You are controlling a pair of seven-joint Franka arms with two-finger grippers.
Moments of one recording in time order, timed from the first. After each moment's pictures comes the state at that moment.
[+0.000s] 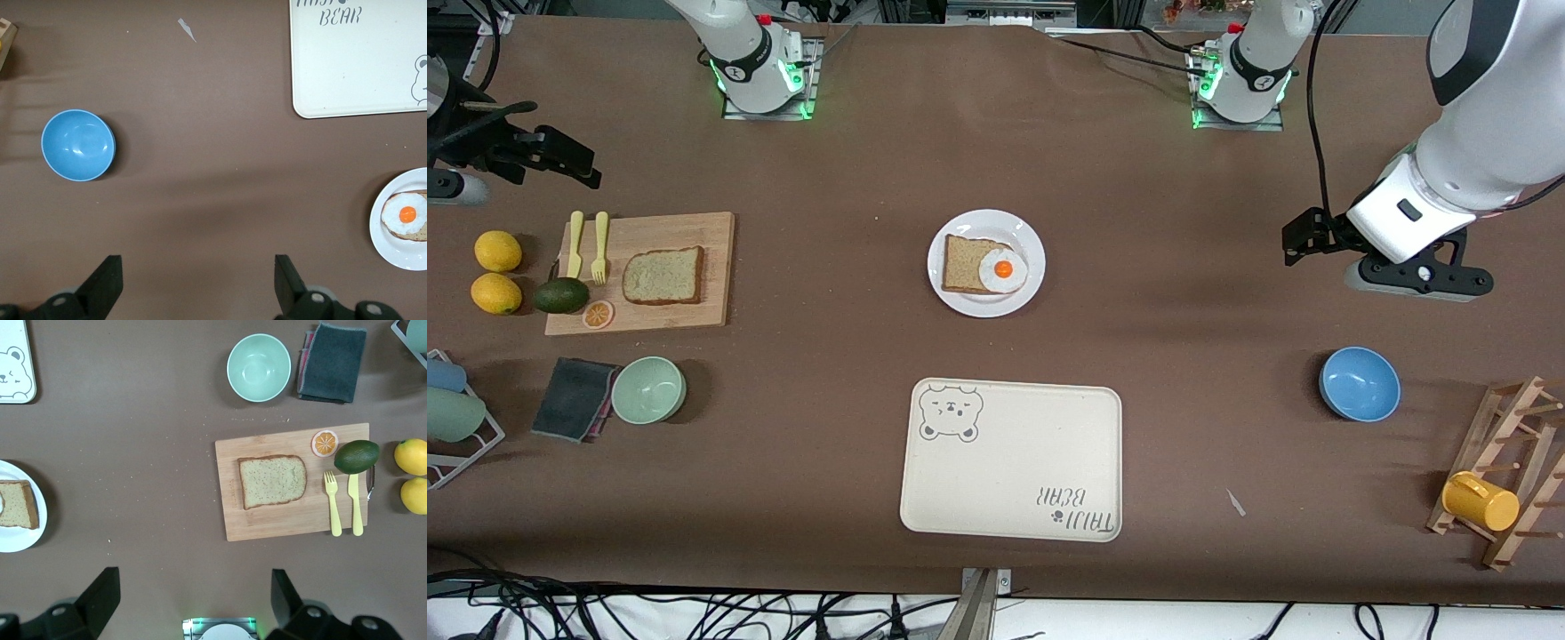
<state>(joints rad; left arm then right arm) 0.00 0.13 -0.19 -1.56 0.00 1.65 -0.09 0.02 -0.06 0.00 -1.65 0.01 1.49 0.07</state>
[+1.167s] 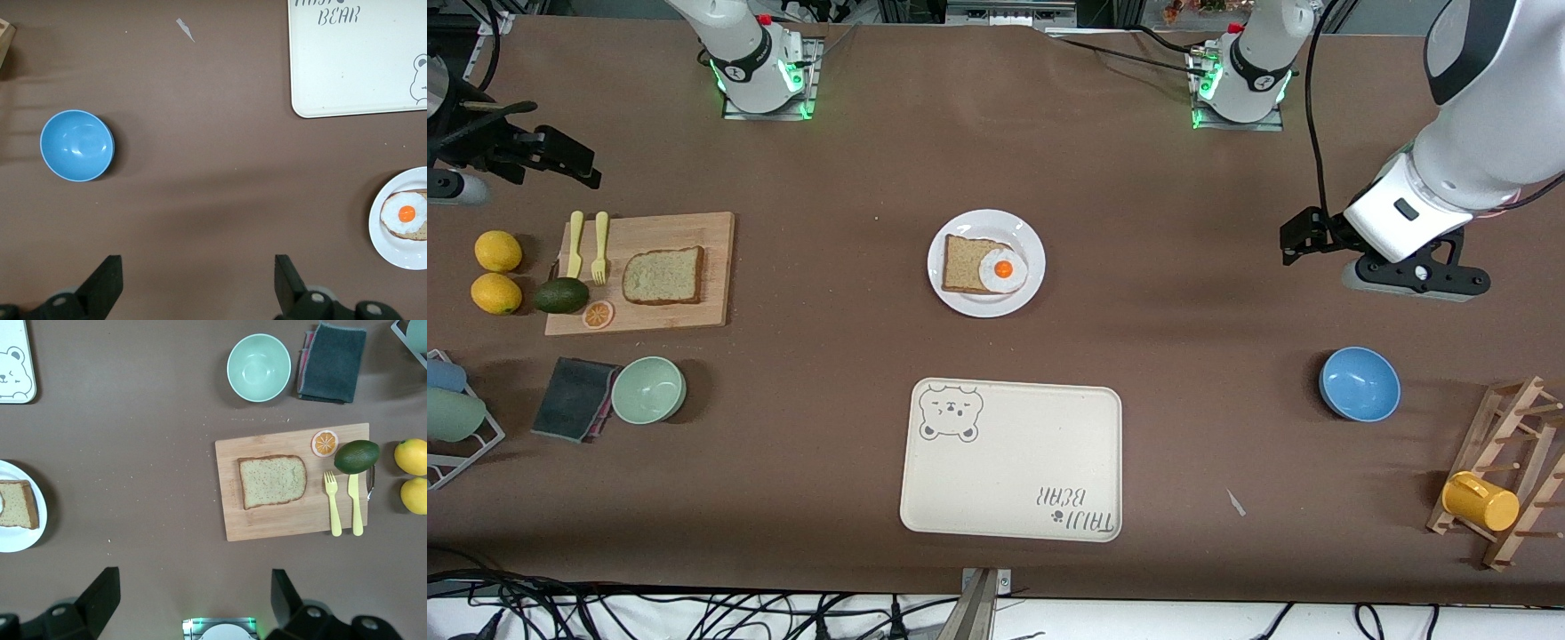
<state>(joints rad) 0.00 0.13 -0.19 -1.56 0.00 1.65 -0.09 0.02 -0.06 0.00 -1.65 0.01 1.49 0.07</state>
